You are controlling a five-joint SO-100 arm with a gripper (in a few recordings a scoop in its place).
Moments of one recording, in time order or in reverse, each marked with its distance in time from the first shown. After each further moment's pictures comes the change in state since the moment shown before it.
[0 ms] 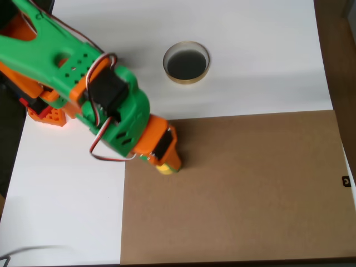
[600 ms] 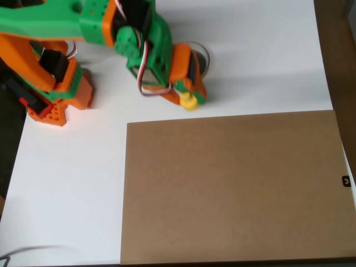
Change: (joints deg) arm -25.8 3.9 -4.3 7.6 2.4
